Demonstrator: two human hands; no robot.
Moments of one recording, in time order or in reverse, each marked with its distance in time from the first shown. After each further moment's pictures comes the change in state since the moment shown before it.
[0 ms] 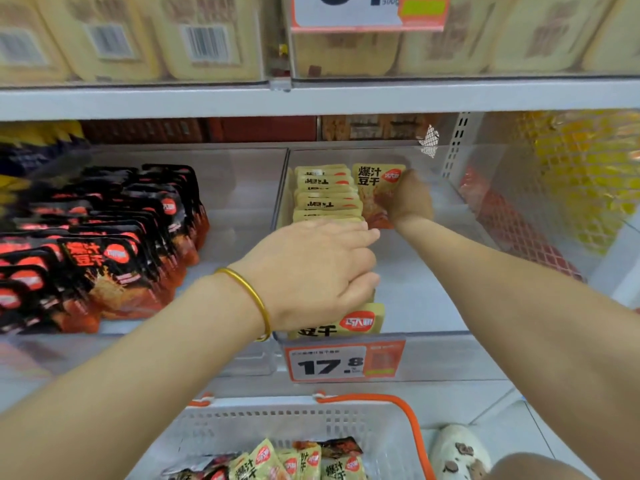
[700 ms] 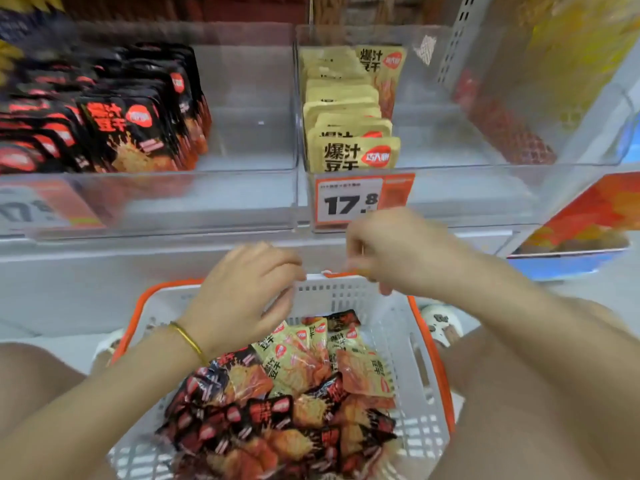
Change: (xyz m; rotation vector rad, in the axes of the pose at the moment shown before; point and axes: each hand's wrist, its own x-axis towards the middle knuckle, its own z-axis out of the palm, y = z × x) left_hand -0.171 0.047 0.110 -0.336 0.250 -0.026; right_hand -0.271 -0.006 -0.078 -0.502 -0.698 -0.508
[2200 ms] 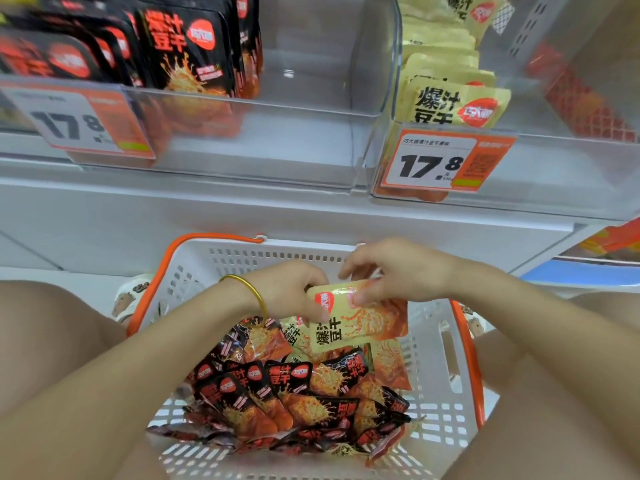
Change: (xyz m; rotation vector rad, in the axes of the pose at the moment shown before) left_hand -0.020 -0.005 0.032 -0.734 -0.690 -0.604; right_hand 0.048 -0.005 0.090 0.207 -0.349 -0.178
